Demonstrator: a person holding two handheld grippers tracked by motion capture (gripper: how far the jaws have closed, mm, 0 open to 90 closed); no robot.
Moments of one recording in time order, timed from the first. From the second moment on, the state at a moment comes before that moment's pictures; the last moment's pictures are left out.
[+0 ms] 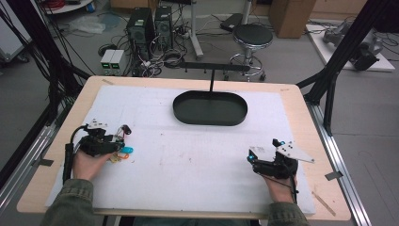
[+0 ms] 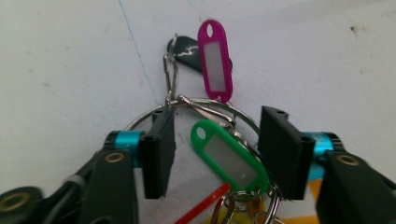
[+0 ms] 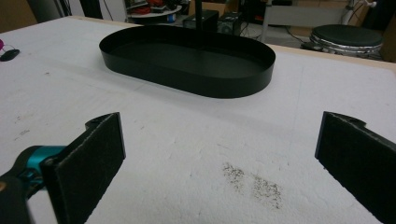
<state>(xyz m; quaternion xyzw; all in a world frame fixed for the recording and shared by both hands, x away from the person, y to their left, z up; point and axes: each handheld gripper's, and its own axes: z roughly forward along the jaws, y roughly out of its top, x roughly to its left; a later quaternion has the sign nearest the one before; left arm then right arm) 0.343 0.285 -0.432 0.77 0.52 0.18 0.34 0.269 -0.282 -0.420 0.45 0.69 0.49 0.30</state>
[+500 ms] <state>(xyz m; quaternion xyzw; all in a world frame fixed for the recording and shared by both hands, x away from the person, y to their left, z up) 0.344 0.288 -0.430 0.76 0.52 0.14 0.36 0.269 -0.282 -0.420 0.45 0.69 0.49 0.30</state>
